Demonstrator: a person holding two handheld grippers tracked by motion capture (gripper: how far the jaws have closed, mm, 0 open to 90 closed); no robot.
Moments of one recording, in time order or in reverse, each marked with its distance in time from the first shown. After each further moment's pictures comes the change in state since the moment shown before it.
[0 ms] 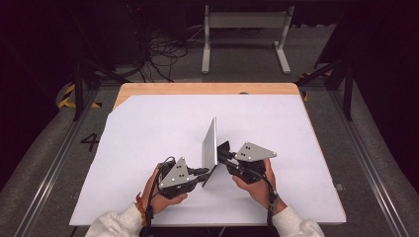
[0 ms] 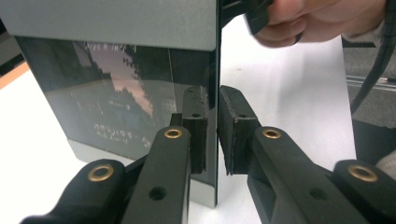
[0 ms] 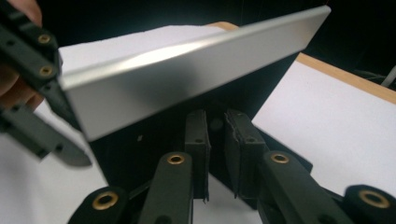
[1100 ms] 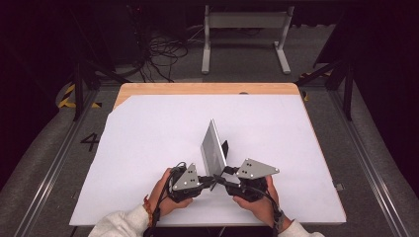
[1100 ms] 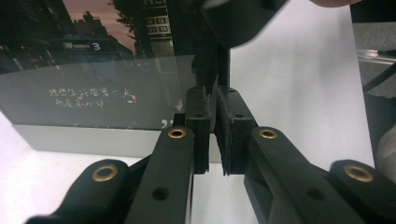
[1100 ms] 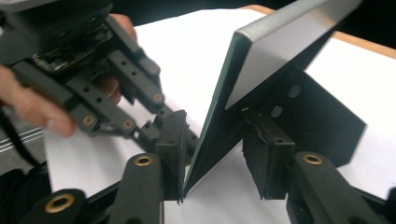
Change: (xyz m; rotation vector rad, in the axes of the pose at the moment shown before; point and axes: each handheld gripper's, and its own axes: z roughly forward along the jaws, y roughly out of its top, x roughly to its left) left arm -0.008 -0.016 0.032 0.106 -0.055 0.003; right arm 0.028 -0.016 -0.017 0.021 0.073 0.035
